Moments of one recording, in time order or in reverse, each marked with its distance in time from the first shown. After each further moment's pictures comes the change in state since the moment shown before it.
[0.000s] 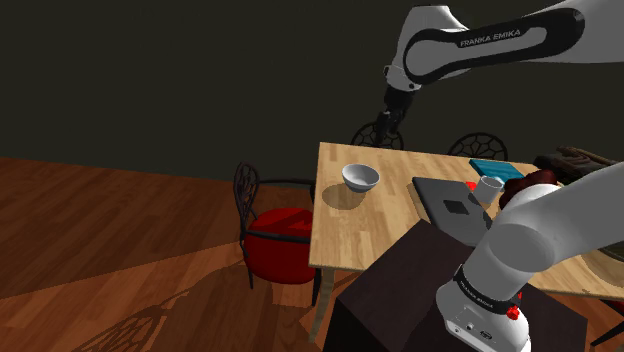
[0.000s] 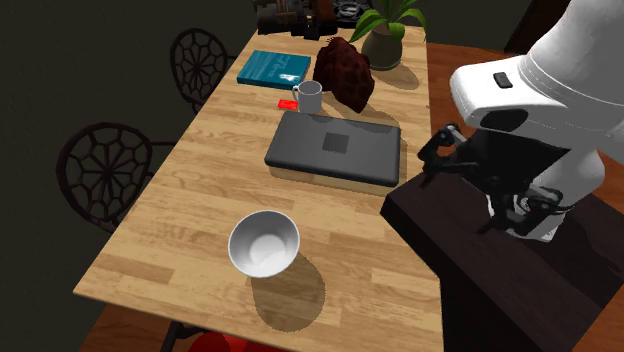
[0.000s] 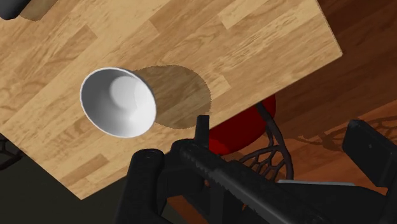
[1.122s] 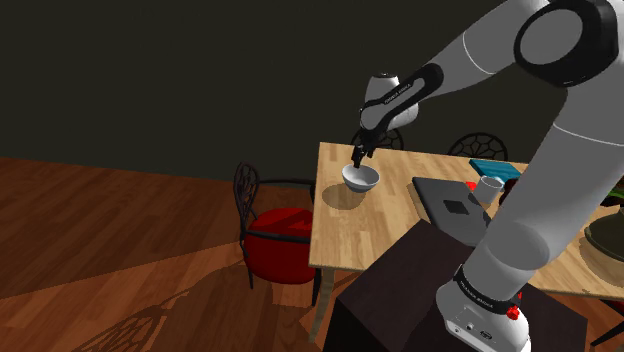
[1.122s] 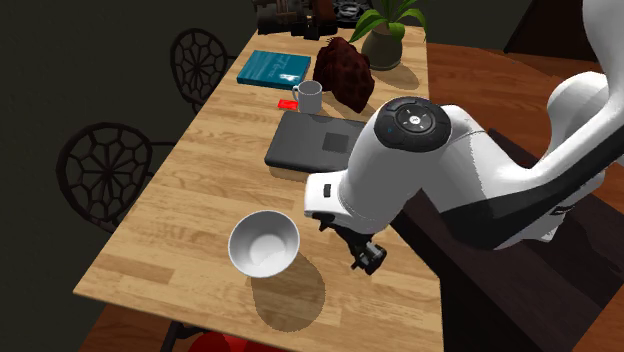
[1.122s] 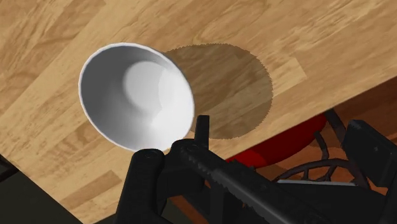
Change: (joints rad) arm -0.058 0.618 -0.092 0.128 -0.031 0.499 -0.074
